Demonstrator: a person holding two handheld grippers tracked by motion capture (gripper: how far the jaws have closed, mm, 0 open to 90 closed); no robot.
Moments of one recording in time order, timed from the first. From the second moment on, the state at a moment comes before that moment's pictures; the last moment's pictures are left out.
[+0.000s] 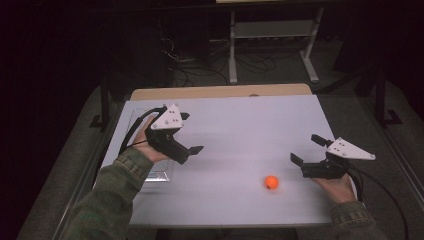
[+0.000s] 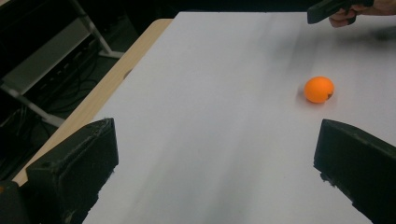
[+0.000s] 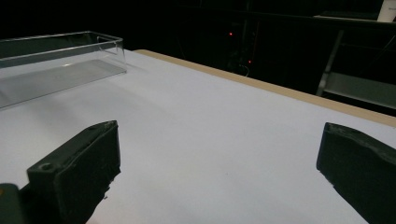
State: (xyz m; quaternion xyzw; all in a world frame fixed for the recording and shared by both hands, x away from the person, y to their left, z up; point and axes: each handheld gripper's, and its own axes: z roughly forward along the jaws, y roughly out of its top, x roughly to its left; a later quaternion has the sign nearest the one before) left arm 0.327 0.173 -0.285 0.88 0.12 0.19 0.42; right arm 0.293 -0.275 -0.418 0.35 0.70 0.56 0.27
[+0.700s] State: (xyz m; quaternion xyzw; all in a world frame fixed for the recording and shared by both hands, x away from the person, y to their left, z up) left arm 0.330 0.145 -0.292 0.90 0.09 0.16 0.40; right arm 0.293 -0.275 -0.419 0.35 0.70 0.56 0.27
